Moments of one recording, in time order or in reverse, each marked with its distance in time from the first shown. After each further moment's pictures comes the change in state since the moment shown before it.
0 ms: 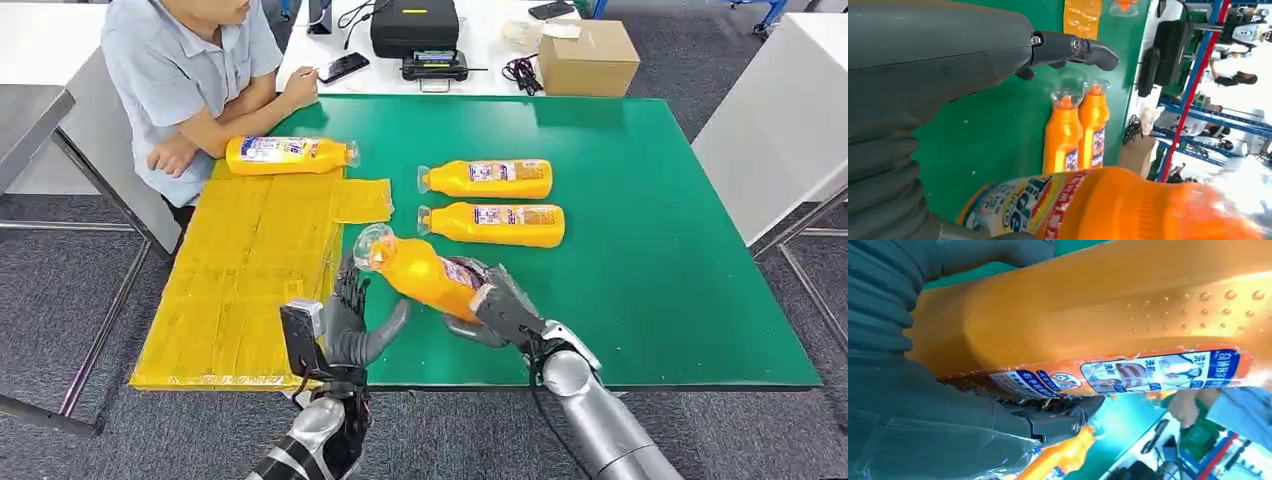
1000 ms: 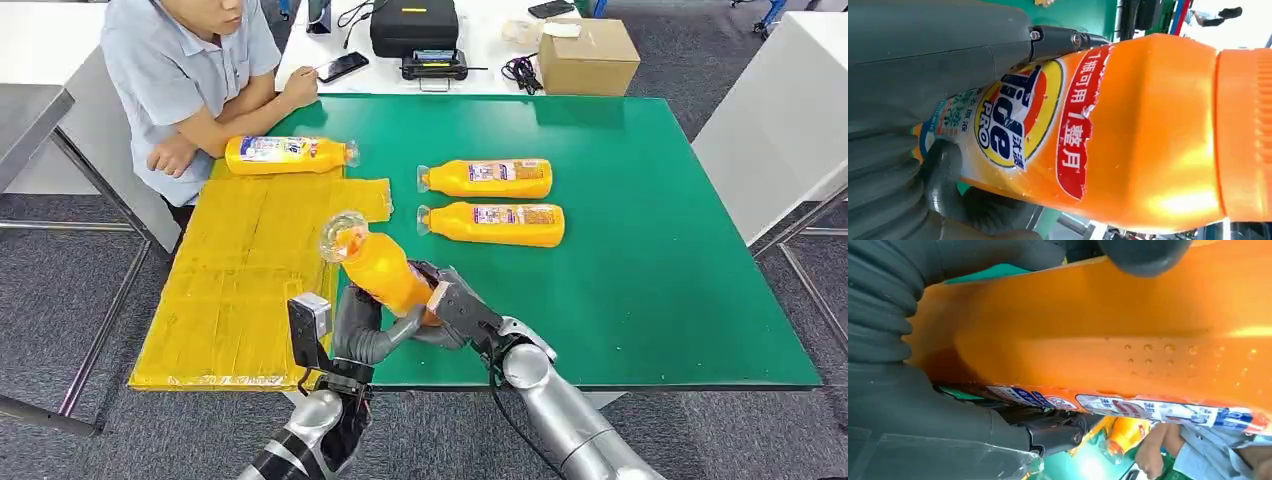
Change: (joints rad) left arm -0.017 0.016 -0.010 -0.021 -0.059 -0.219 0.012; right arm -0.078 0.095 0.121 0.113 -0.071 0.087 -0.013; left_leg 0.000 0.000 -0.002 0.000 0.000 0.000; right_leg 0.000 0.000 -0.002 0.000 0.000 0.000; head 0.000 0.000
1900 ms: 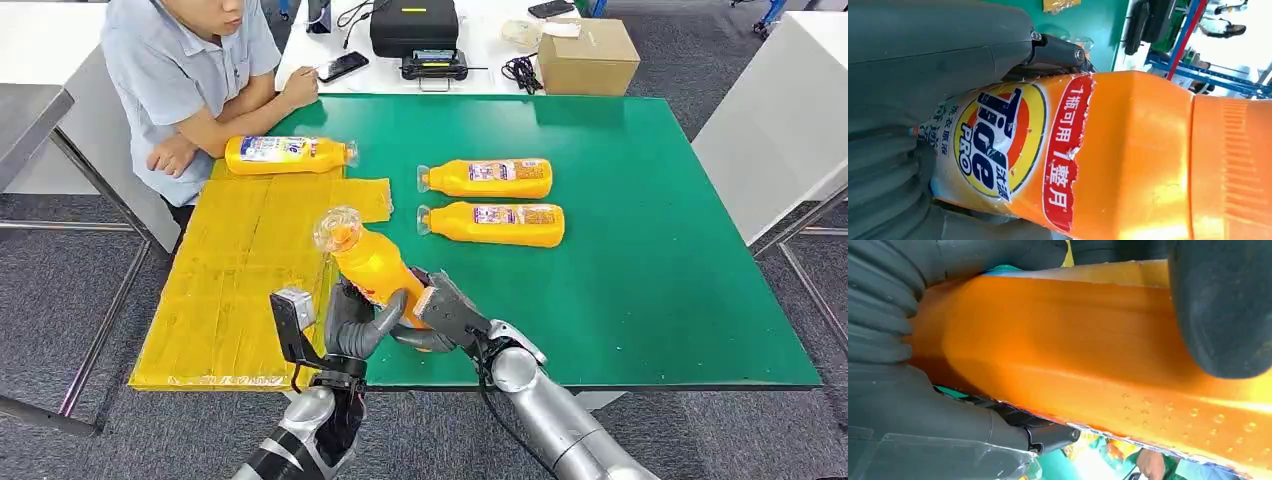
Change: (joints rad) left arm 0.003 -0.007 0.050 -0.013 0.069 0.011 0.017; right arm -0.007 0.020 0.038 0.030 0.019 -0.053 -0.002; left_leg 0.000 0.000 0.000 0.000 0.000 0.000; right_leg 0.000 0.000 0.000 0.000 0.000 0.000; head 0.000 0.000
